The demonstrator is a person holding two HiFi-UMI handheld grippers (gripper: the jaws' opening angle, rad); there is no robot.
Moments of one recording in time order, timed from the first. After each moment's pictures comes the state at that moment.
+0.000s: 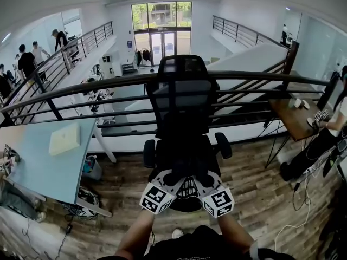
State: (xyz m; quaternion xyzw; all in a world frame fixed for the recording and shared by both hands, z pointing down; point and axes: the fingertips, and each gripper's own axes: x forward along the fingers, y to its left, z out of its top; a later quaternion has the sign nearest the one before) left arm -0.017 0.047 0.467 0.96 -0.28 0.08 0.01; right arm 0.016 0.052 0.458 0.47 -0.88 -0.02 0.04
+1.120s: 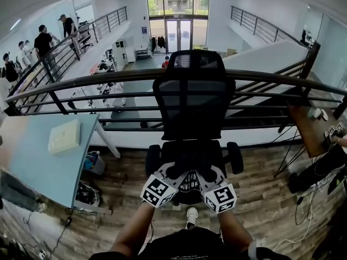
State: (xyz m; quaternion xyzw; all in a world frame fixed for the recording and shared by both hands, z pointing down) left arm 0.000 -0.119 0.480 0.95 -0.30 0.10 0.02; right arm 0.031 -0.118 0.472 0.44 -0.90 0.00 0.03
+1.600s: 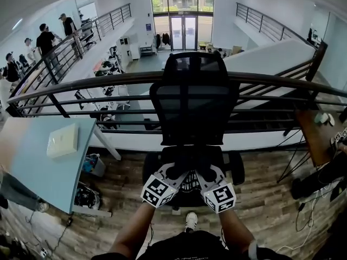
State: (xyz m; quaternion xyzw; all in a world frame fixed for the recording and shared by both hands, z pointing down) left arm 0.022 -0.199 0.489 0.94 -0.31 0.11 0.04; right arm 0.052 -0.199 0.480 0.42 -0.91 0.01 0.05
